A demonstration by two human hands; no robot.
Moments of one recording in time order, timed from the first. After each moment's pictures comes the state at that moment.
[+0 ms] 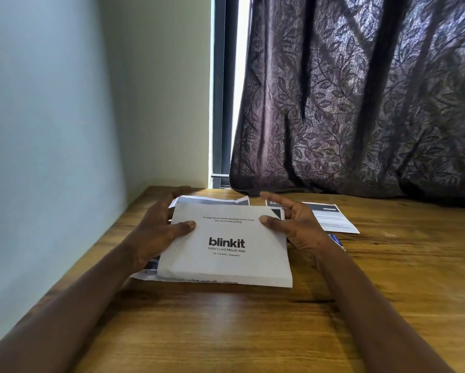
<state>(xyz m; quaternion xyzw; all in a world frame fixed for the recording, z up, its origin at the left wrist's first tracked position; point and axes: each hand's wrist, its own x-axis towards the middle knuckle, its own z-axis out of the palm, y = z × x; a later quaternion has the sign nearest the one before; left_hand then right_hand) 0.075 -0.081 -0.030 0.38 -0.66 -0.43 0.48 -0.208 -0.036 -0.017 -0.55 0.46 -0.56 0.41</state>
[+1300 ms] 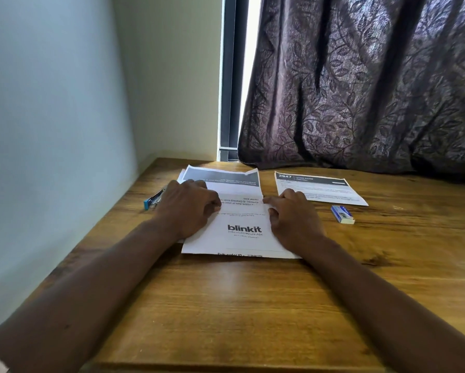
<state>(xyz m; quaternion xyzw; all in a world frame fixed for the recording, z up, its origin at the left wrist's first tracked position) 0.057 -0.072 -0.032 0.48 -0.85 0.11 0.19 -0.171 -0.023 -0.051 -0.68 0.70 -0.19 -0.09</state>
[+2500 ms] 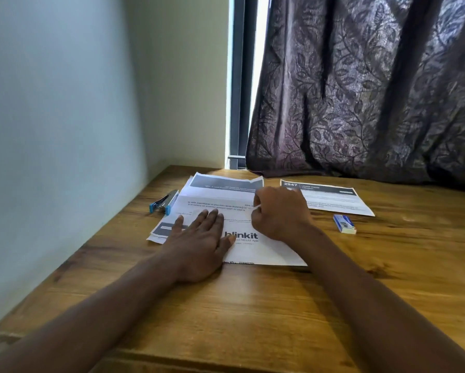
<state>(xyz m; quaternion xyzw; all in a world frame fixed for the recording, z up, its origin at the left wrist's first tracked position) 0.031 0.000 -0.041 0.57 -0.82 -0.06 -0.01 -0.151 -0.018 -0.005 -0.73 0.66 -0.15 -0.10</state>
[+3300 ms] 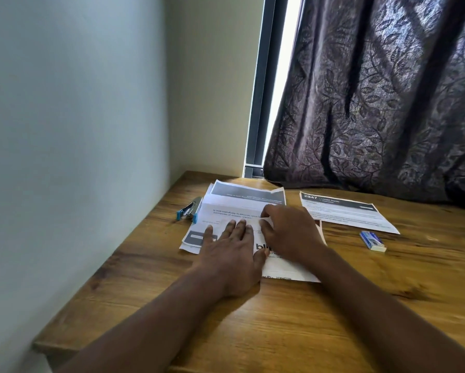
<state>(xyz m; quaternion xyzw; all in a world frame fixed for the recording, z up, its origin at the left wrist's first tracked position) 0.033 -0.001 -0.043 0.55 -0.83 -0.07 0.04 -0.119 -0.039 -0.030 -0.74 0.64 -0.16 -0.12</state>
